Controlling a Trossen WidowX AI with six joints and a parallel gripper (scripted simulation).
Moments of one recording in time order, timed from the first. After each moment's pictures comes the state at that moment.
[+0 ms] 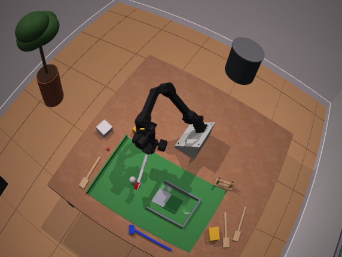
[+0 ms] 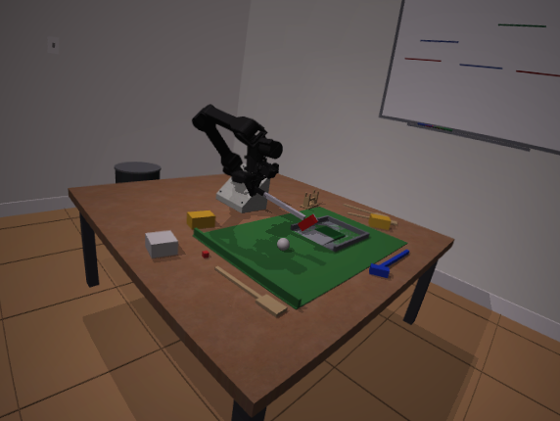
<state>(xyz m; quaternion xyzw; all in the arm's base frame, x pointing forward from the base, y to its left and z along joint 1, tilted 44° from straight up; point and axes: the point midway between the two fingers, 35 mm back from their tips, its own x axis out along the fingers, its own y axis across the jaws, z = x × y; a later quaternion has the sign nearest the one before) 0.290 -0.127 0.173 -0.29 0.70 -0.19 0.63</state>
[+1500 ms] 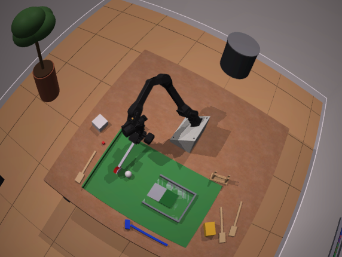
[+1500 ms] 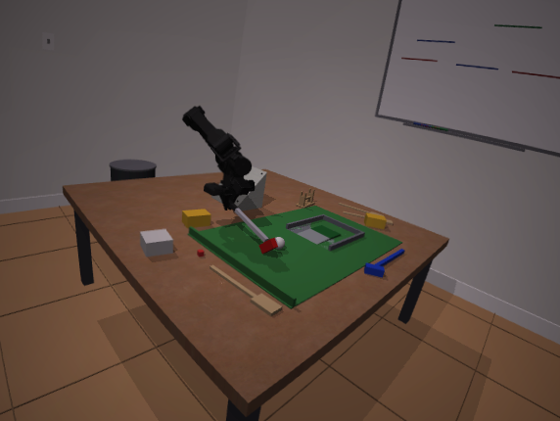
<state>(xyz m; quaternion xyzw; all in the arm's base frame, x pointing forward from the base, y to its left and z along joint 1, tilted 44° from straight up) 0.251 -0.209 0.173 -0.23 0.67 -0.31 0.64</state>
